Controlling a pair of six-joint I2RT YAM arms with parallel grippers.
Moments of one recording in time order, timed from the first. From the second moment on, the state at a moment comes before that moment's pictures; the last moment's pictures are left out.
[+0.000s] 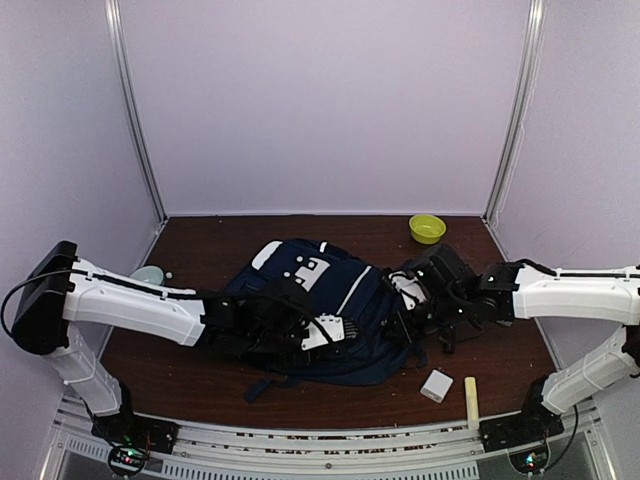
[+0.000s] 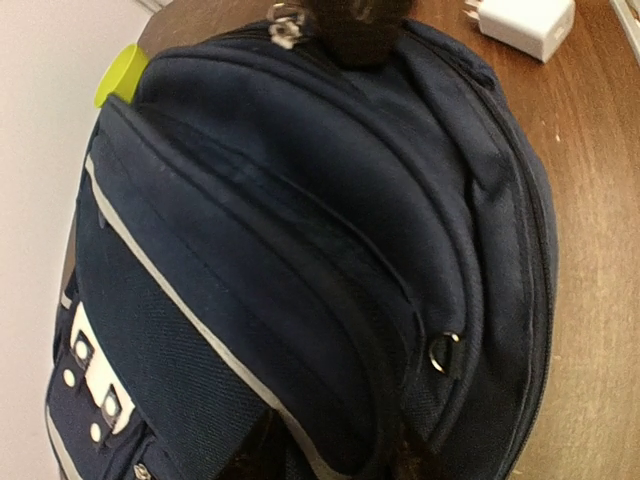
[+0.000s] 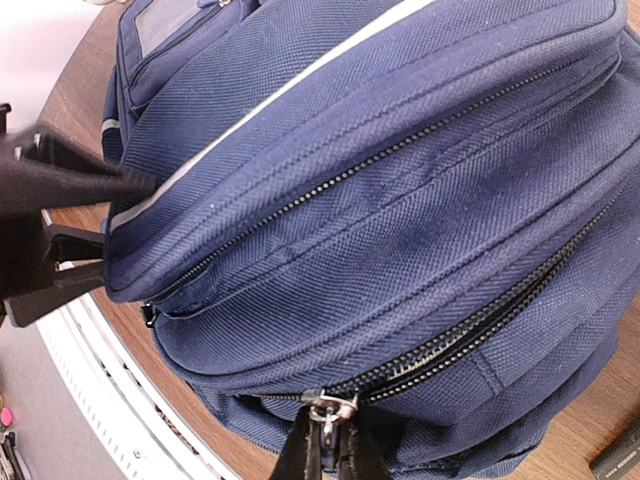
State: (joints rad) left arm -1.18 1.63 0.98 -0.11 -0.19 0.48; right arm 0.89 1.32 0.86 -0.44 -0.14 0.42
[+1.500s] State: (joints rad) left arm -1.18 1.66 1.18 -0.27 -0.25 0.25; right arm 0.94 1.26 0.81 -0.37 -0.20 0.44
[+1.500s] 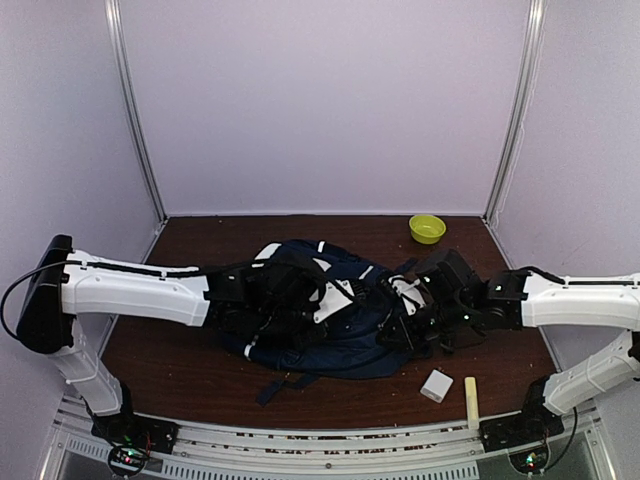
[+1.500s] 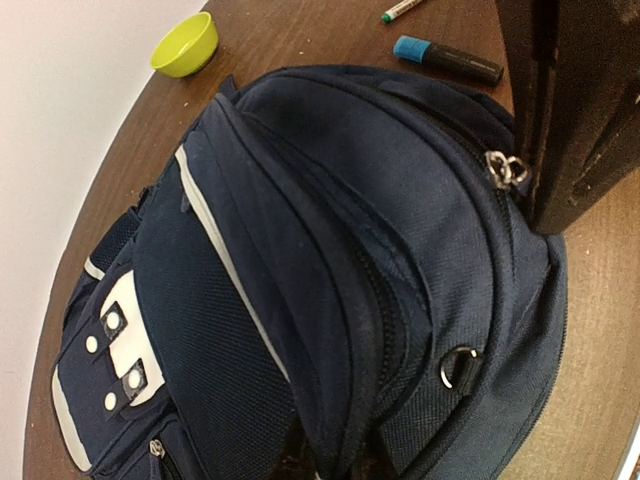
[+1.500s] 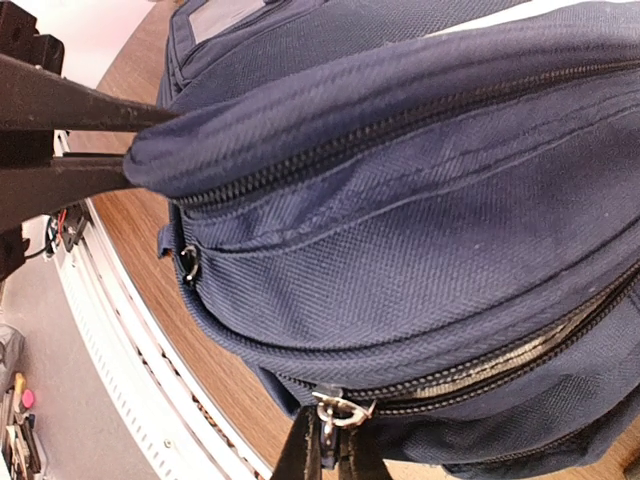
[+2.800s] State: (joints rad) left arm -1.14 1.63 1.19 -0.29 -0.21 0.04; right arm 1.08 1.37 0.82 -0.16 -0.12 0.48
